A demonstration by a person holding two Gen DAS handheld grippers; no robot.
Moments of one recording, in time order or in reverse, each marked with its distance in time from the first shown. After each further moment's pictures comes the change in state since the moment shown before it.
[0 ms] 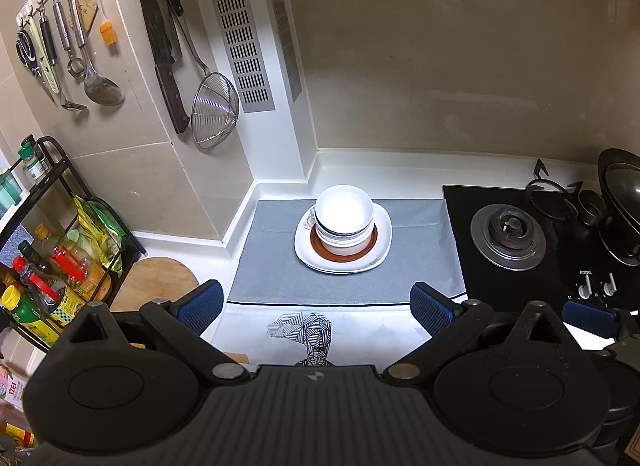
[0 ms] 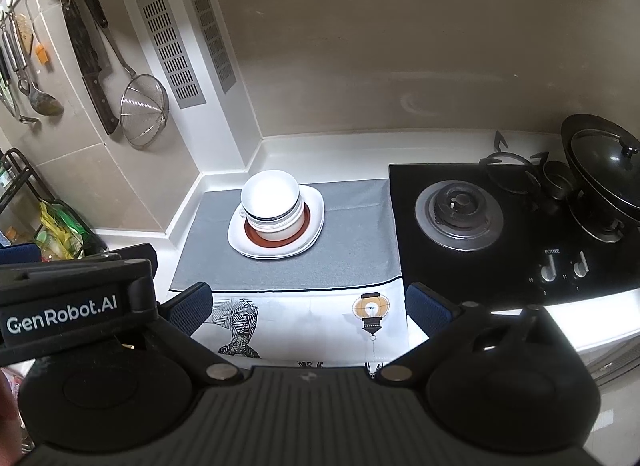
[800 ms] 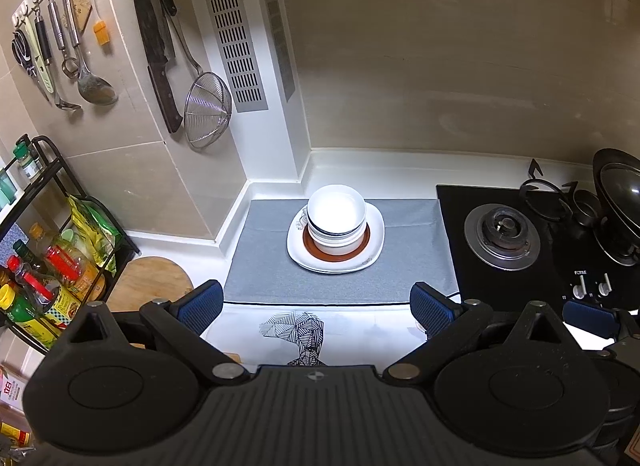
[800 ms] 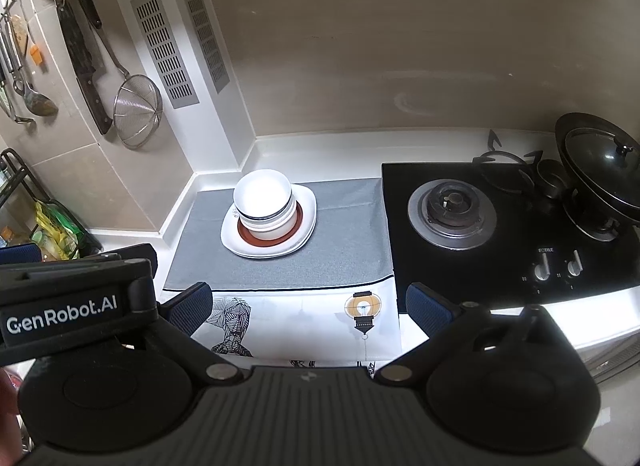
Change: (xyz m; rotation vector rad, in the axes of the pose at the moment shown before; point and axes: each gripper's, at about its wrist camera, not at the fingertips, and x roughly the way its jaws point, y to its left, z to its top) left arm 0.002 -0.004 -0.002 0.003 -0.002 -0.016; right arm -0.001 -0.005 0.000 0.001 -0.002 -0.013
